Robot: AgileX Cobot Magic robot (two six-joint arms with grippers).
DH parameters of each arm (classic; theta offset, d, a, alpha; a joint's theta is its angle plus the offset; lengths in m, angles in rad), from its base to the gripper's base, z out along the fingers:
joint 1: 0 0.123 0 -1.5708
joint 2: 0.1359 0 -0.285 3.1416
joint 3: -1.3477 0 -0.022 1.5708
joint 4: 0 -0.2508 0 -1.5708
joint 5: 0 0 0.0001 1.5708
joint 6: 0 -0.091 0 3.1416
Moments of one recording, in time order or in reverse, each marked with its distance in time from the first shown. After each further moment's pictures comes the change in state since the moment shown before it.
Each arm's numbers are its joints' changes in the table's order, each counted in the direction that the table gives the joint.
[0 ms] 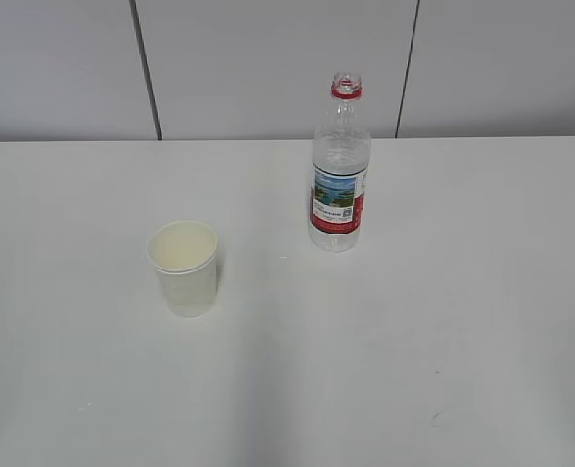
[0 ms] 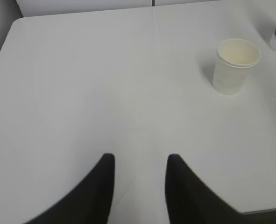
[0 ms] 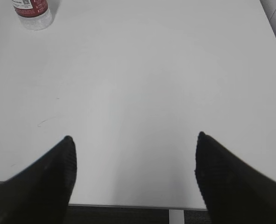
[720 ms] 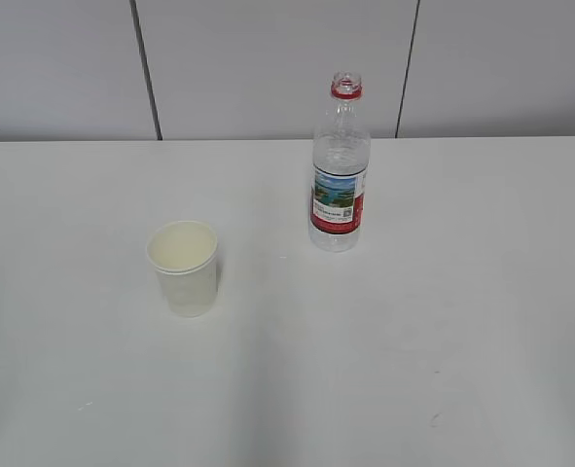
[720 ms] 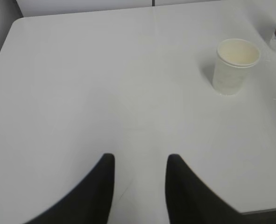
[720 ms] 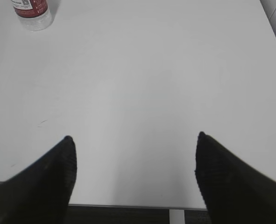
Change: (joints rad) left arm 0.000 0.000 0.000 0.000 0.000 0.000; right arm 0.000 0.000 0.000 0.000 0.000 -0.002
